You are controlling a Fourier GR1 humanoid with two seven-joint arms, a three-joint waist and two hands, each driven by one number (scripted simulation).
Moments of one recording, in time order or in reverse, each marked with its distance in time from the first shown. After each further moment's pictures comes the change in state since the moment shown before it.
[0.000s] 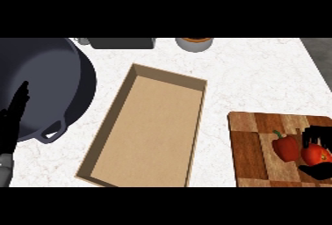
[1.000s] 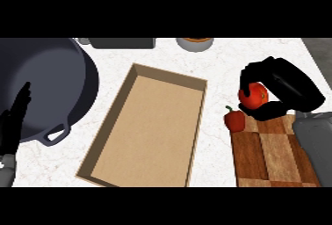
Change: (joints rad) left arm 0.006 -0.031 0.014 -0.023 -0.039 -0.010 0.031; right arm -0.497 0.166 0.150 -0.160 -0.058 0.122 -0.202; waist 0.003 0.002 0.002
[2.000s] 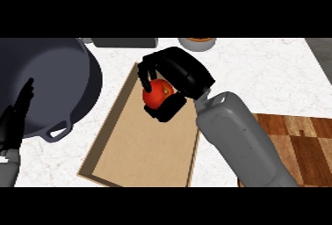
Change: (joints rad) left arm -0.039 -0.029 0.022 0.025 -0.049 -0.020 -0.008; right arm -0.345 0.419 0.191 0.123 -0.170 0.064 0.549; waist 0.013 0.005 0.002
